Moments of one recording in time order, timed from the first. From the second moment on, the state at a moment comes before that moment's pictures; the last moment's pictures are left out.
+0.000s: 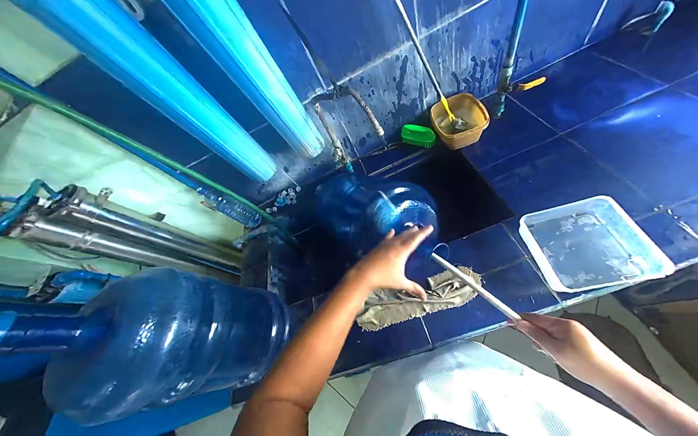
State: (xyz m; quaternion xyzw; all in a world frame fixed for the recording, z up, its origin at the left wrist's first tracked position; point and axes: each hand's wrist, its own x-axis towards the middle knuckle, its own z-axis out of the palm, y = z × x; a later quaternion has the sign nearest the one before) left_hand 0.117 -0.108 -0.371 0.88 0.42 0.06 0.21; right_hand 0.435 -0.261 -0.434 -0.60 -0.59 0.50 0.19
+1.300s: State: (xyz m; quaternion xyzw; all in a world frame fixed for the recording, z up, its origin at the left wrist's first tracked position) left_hand 0.174 -0.184 -0.465 0.88 0.36 0.30 0.08; right_hand 0.372 -0.245 -0.463 -0.57 -0.56 0.52 0.29
